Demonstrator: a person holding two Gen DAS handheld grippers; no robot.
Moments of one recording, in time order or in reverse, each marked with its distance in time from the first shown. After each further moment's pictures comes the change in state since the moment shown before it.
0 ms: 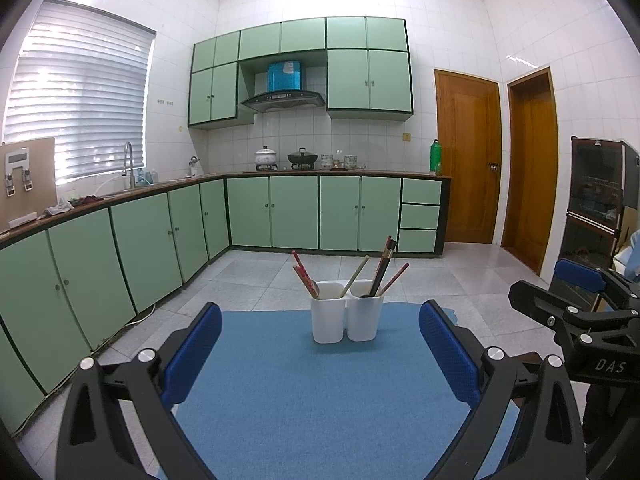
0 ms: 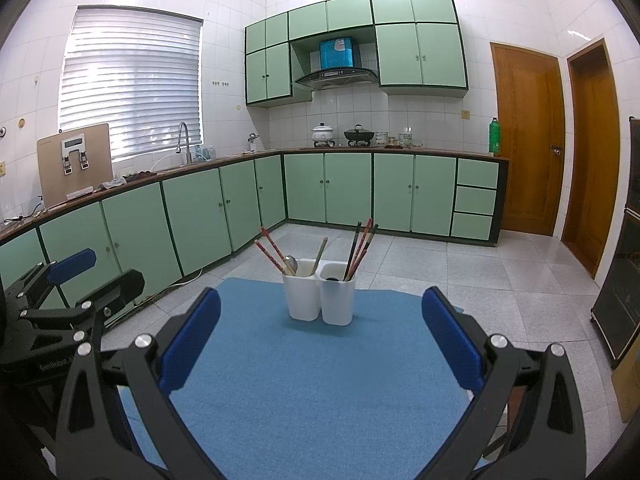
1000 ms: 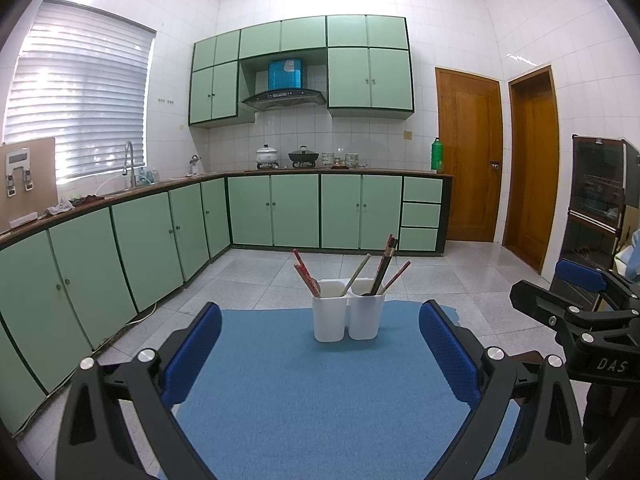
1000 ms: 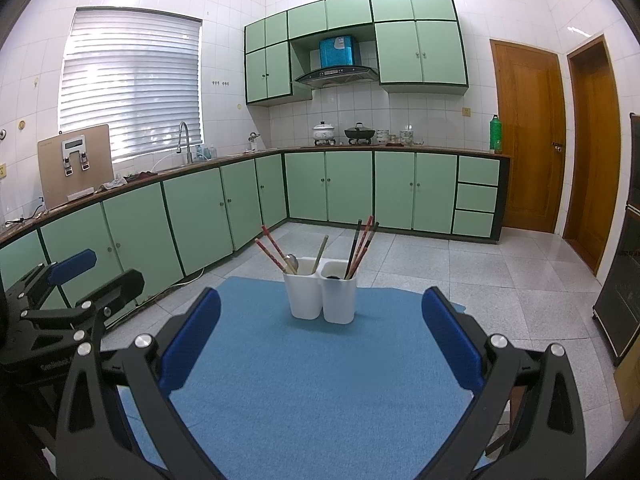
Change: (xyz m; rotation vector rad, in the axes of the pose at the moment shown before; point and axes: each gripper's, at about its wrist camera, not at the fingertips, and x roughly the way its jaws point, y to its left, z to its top) left arm 0.006 0.009 -0.012 0.001 0.007 0.003; right arm 0.001 -0.003 -0.001 0.006 0.003 0.006
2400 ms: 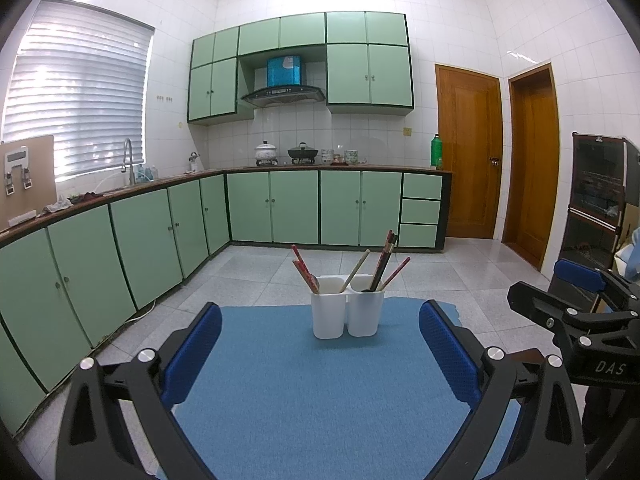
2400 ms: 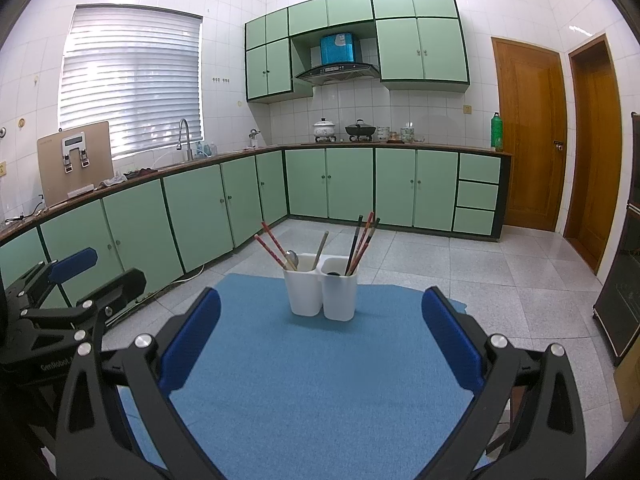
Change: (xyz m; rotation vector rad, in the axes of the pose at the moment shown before) left arm -0.001 0.005 -0.002 -0.002 0.011 -0.003; right arm 0.003 0.002 -0.003 -0.004 0.010 0.001
